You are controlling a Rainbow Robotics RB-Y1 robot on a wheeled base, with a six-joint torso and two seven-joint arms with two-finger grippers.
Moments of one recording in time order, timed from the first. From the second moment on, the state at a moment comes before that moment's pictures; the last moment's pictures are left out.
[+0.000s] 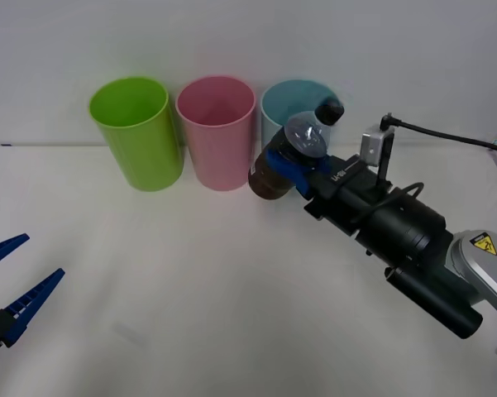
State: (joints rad) right arm -0.16 -0.58 0.37 -1.90 0.99 -0.29 -0.28; left arm 0.35 0.40 0.52 -1.66 -0.96 -1.22 0.00
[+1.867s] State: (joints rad) right arm -1.05 -0.23 0.44 -0.90 1.05 -0.23 -0.26; left arm 0.35 0.40 0.52 -1.66 -0.96 -1.22 0.00
